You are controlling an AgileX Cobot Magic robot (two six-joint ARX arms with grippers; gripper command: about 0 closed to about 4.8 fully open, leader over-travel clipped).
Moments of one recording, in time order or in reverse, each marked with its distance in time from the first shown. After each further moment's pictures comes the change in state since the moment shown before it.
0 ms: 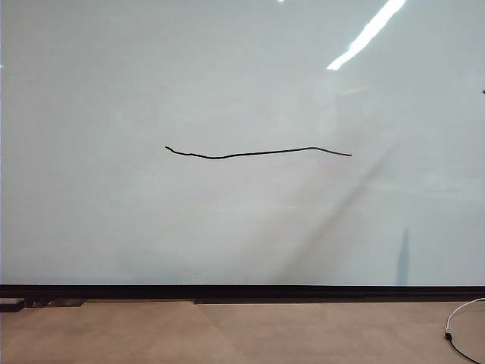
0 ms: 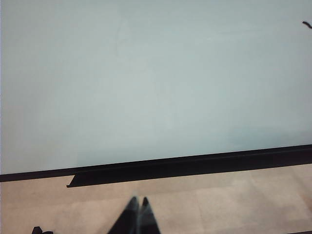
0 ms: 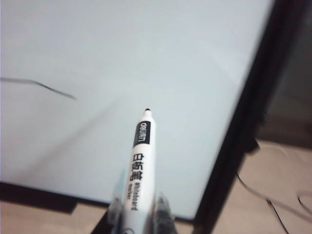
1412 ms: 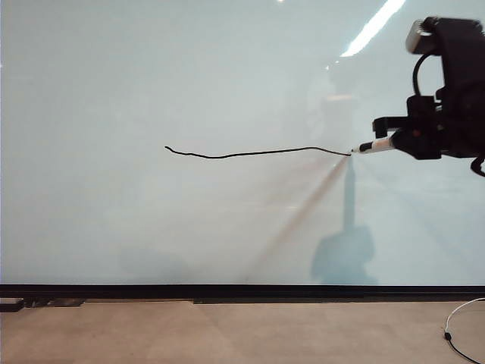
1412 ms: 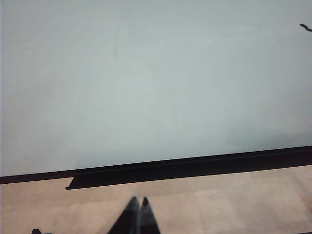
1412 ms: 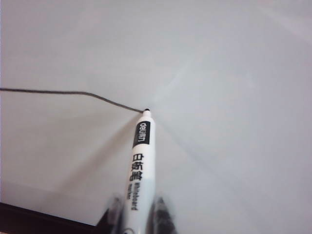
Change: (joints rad) left arm 0.000 -0.002 0.000 0.004 0.002 0.000; right arm 0.191 1.394 0.188 1.126 0.039 0.157
